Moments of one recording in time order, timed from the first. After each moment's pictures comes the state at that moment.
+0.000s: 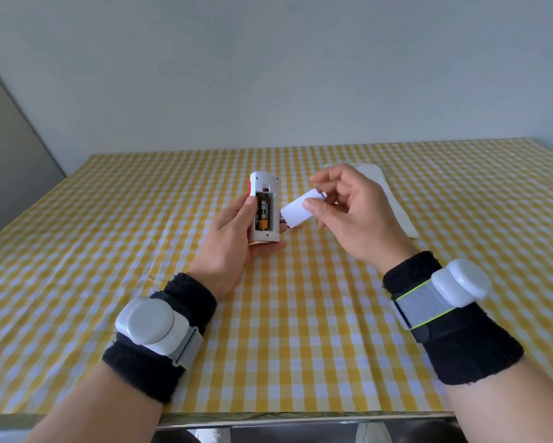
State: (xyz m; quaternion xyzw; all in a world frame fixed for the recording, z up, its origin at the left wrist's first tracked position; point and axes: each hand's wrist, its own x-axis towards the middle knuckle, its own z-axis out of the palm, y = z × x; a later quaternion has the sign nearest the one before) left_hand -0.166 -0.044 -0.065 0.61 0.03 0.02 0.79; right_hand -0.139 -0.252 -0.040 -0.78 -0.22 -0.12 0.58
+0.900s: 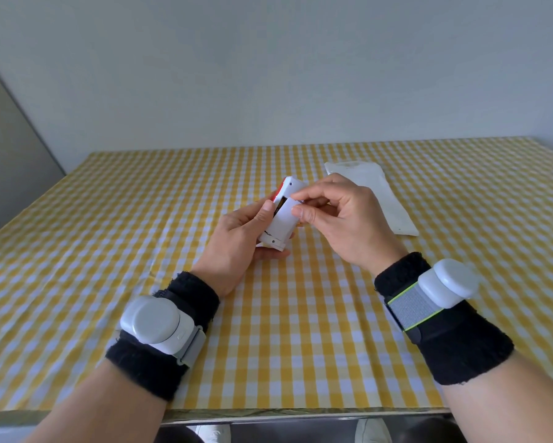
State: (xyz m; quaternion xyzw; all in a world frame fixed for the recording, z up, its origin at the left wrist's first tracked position) left_hand -0.170 -0.045 -0.067 0.68 -0.03 -0.01 0.73; right_hand -0.138 -0.239 -0.049 -0.77 -0.26 -0.13 0.57
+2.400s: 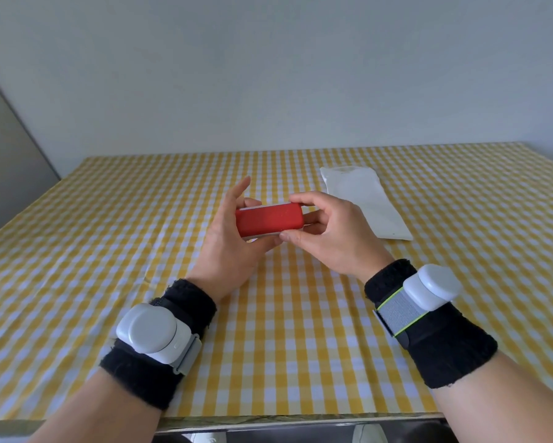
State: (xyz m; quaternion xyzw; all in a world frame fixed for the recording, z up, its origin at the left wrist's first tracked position) left_hand -0.171 -0.039 -0.071 0.82 -0.08 0.16 0.54; right_hand -0.145 -0.238 -0.053 -0.84 -0.22 -0.09 0.48
